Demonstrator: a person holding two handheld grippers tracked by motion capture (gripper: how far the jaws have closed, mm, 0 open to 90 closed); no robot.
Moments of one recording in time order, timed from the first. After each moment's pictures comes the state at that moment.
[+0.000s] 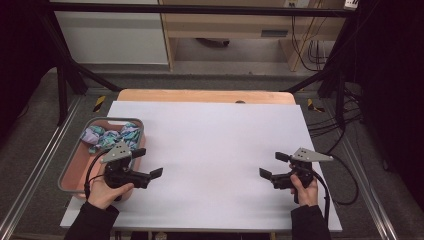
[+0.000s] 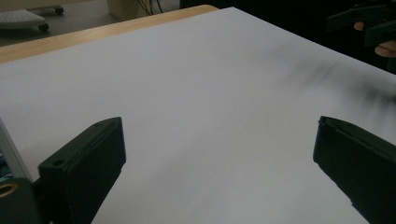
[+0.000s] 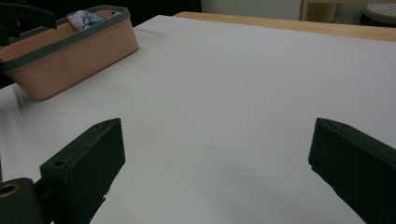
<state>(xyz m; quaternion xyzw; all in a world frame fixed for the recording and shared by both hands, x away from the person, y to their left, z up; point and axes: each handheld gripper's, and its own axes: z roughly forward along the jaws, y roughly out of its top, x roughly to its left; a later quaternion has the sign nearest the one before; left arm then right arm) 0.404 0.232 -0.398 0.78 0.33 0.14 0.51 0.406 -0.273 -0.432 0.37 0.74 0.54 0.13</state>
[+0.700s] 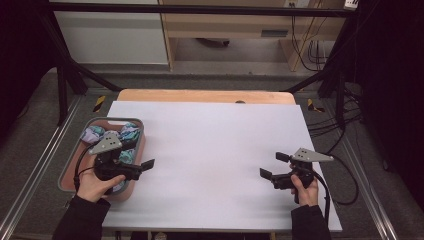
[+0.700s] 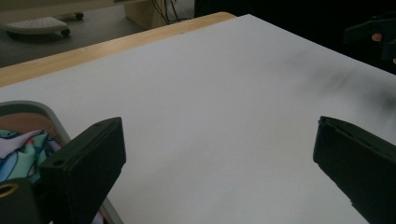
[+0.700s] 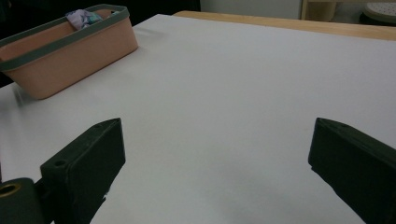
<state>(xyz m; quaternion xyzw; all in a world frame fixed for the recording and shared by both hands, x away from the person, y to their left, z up) 0.412 0.253 -0.375 0.78 0.34 0.16 0.50 0.406 -0.273 -0.433 0.38 0.74 0.54 0.13</state>
